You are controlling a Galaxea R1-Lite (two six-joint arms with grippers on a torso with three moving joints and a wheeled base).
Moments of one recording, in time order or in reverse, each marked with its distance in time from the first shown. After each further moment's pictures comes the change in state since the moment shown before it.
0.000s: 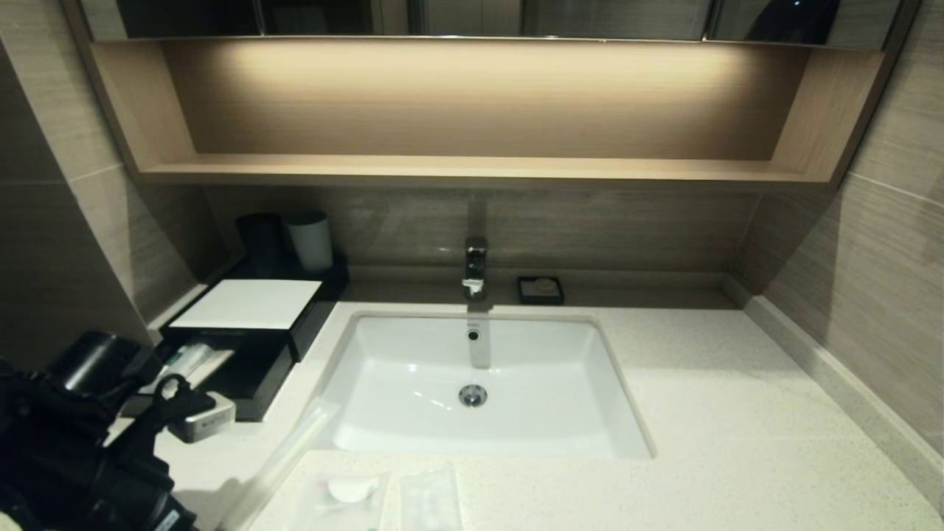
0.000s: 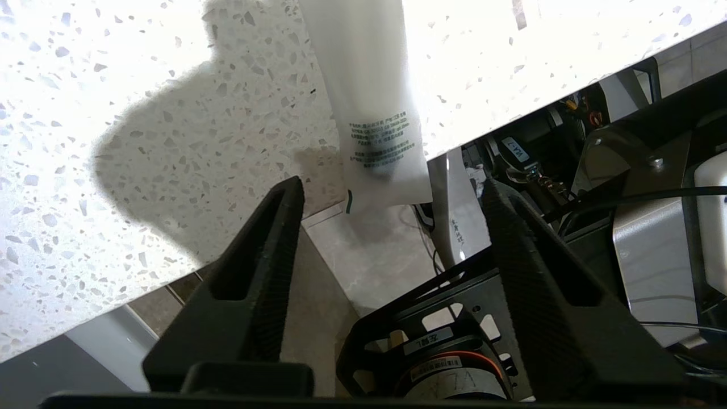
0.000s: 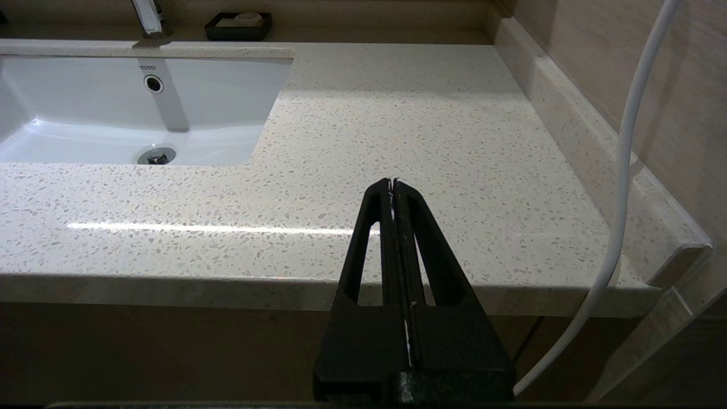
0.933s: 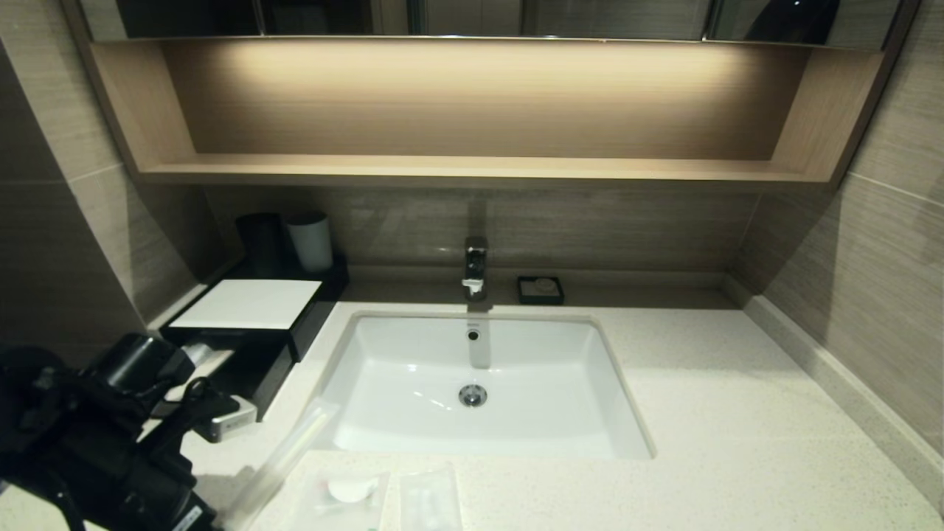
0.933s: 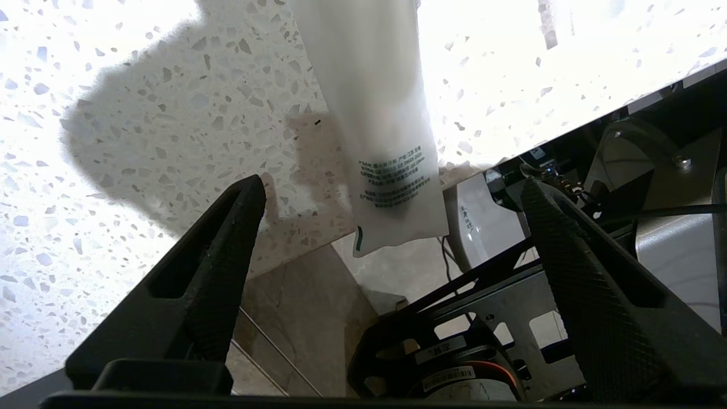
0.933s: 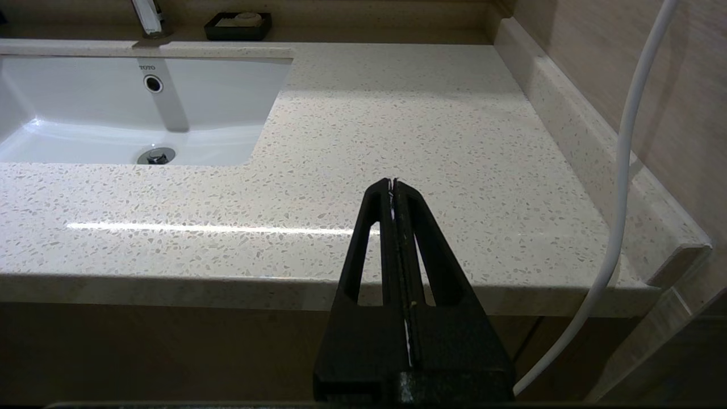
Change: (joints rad) left arm -0.033 0.091 -0.015 -0.030 0.037 -0.003; right arm 0.000 0.000 0.000 0.000 0.000 0.000
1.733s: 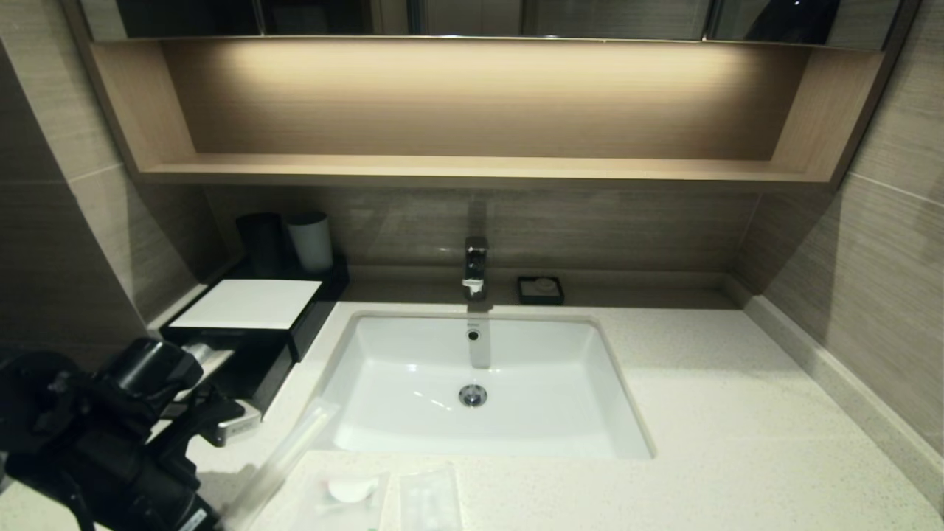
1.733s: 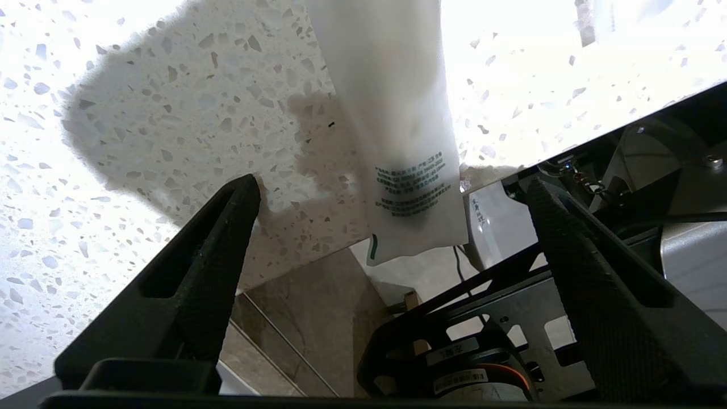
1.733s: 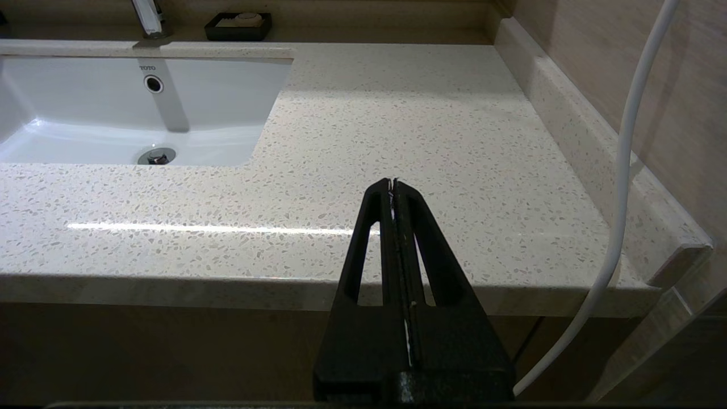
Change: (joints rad) left arm -0.009 0.026 0.010 -0.025 0.039 0.000; right arm 0.000 0.000 0.000 0.000 0.000 0.001
